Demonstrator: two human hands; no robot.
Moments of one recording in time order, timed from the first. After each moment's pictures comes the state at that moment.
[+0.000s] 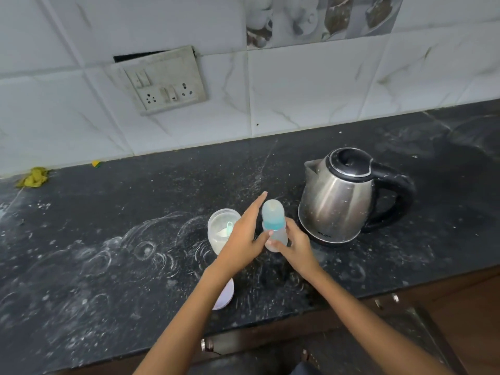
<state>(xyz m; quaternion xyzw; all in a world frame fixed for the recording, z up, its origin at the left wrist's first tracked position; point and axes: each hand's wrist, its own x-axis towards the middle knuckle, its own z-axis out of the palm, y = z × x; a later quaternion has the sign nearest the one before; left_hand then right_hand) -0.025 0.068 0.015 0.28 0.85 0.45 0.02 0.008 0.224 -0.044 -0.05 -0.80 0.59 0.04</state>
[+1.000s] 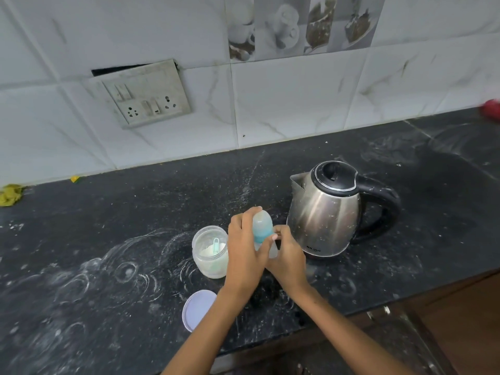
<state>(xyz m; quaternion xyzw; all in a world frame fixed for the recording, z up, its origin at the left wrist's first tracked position) -0.013 0.110 0.019 0.18 0.85 0.48 -0.14 0.004 0.212 -0.023 -0.12 -0.87 0.46 0.17</state>
